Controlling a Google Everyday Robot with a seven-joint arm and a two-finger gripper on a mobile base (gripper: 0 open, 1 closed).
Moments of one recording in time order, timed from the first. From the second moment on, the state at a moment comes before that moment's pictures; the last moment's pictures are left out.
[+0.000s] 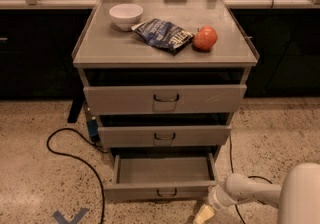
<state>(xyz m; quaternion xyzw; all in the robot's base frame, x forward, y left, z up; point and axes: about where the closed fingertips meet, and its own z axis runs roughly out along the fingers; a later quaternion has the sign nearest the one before) 0.464 -0.198 0.196 -0.45 0.86 0.19 0.14</state>
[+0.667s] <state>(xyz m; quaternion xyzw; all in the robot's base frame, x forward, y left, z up) 0.530 -0.167 0.205 -0.44 0.85 0.23 0.17</state>
